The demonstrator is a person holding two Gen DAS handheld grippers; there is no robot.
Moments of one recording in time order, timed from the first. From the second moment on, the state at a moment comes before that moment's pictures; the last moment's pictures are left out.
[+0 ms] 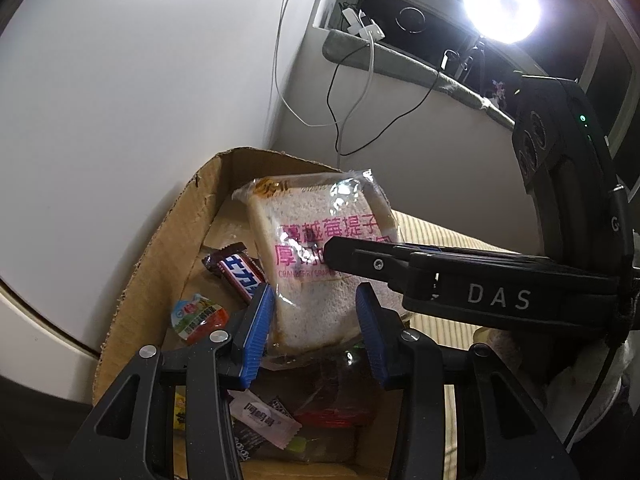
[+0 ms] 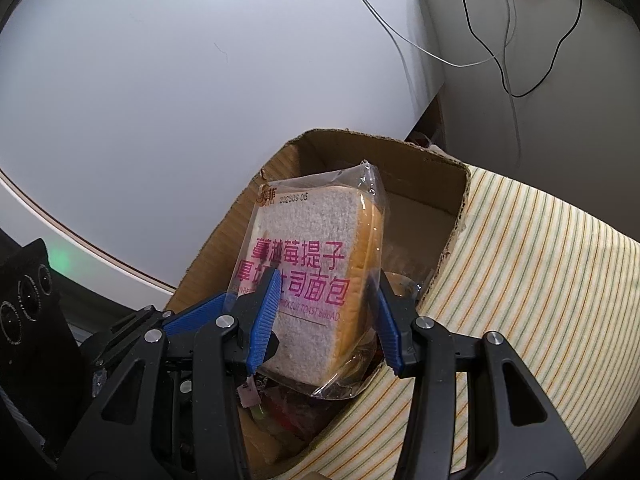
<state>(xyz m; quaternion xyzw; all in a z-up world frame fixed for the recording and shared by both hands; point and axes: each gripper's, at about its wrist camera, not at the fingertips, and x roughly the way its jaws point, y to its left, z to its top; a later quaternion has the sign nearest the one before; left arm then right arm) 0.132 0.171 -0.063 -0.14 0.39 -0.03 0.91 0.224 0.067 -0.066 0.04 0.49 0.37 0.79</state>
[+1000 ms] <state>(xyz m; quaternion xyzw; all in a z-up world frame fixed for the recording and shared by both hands) 0.088 0.171 -0.052 -0.11 0.38 0.02 0.92 0.179 0.052 -0.047 -0.03 0.44 0.36 0.82</state>
